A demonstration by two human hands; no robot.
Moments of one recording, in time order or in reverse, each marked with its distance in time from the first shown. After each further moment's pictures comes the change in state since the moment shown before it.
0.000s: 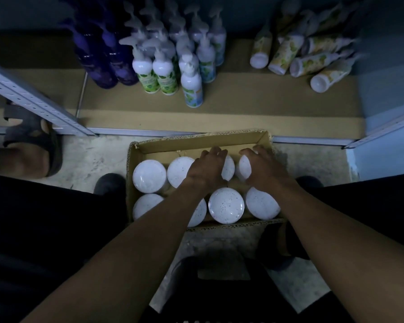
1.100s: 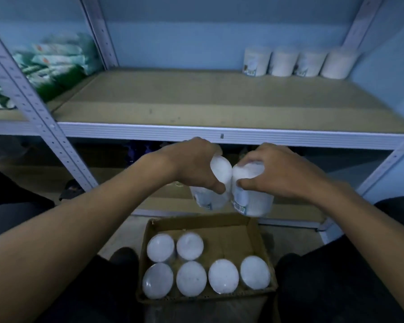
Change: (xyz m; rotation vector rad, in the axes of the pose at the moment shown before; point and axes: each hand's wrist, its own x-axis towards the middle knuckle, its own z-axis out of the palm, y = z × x) left_hand -0.182 0.082 -0.289 0.242 0.252 0.185; right_hand -0.181 -0.089 -0.254 -0.003 0.406 -0.306
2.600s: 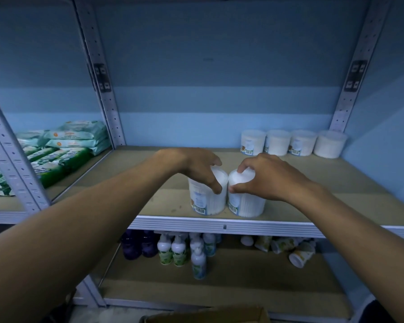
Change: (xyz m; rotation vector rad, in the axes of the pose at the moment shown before) left_hand 0.095 -0.031 -0.155 0.119 0.009 -0.127; right_hand 0.127 -0.016 -0.108 -0.105 0.223 0.064
